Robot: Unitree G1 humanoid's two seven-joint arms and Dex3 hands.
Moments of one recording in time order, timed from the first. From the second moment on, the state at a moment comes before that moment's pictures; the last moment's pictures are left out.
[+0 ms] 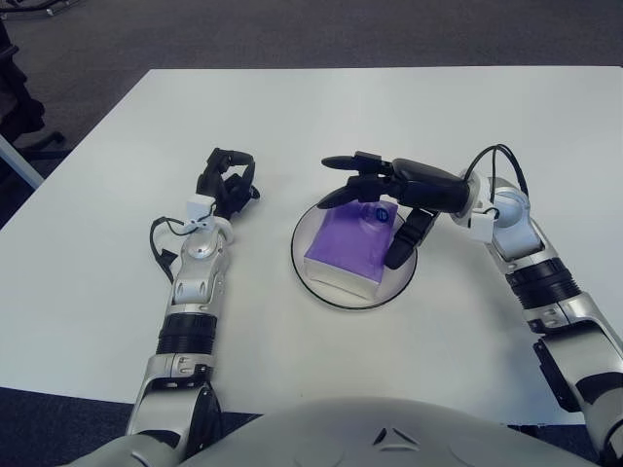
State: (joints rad) left arm -0.21 0.09 0.09 0.18 -0.07 -0.02 0.09; right arm -0.51 -0.48 0.29 0.17 0.03 -0.82 0.74
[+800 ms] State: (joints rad) left arm -0.20 0.09 0.10 0.17 -0.07 -0.01 0.09; right arm -0.51 -0.62 0.15 0.01 0.06 -0.61 0.78
